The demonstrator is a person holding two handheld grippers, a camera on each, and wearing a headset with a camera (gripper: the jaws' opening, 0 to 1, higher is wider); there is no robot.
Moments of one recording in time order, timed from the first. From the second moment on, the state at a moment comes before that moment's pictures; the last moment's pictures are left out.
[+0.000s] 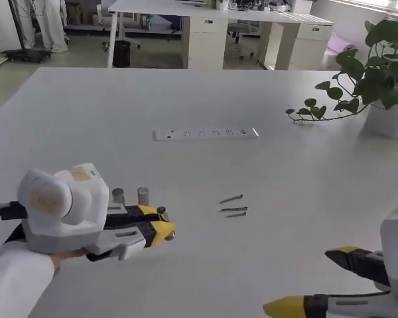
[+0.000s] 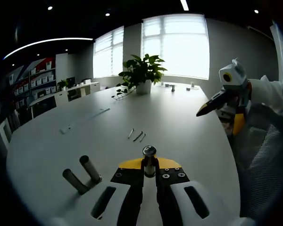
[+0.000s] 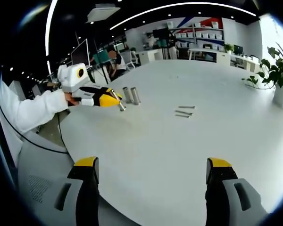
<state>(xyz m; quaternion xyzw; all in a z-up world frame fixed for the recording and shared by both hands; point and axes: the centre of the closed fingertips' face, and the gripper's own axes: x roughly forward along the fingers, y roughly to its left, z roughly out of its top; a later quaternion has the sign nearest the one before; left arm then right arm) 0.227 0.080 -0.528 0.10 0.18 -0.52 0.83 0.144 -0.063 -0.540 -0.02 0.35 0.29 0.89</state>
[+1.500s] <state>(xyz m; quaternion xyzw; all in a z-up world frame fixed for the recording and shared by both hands) 0.196 0.056 -0.580 0.14 0.22 -0.54 0.80 0.139 -0.064 -0.542 -0.02 0.35 0.29 0.89</state>
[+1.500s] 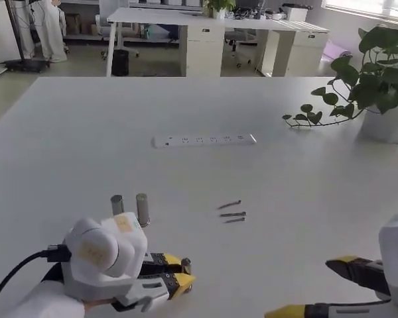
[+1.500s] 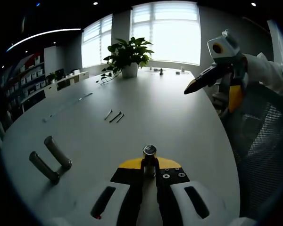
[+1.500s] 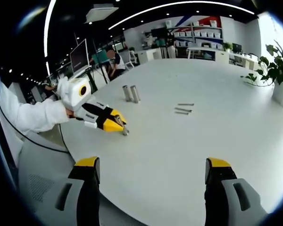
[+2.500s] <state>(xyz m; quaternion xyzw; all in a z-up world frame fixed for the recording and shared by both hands) 0.180 0.089 -0.527 0.03 0.21 -0.55 0.81 0.155 -0.069 -0.524 -0.04 0.33 0.31 0.89</state>
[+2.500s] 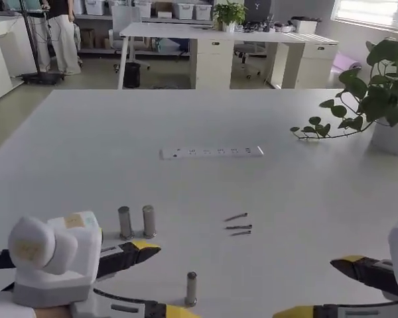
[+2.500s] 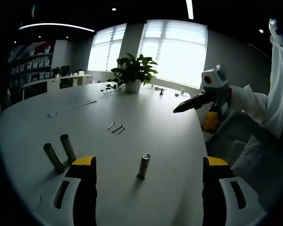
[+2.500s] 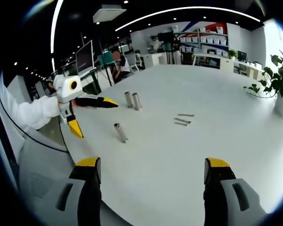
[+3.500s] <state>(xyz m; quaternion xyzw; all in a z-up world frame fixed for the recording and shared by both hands) 0.147 0.149 -0.523 -0.03 0.23 -0.47 0.85 0.213 -0.059 -0.548 -0.21 0.39 0.43 0.79</state>
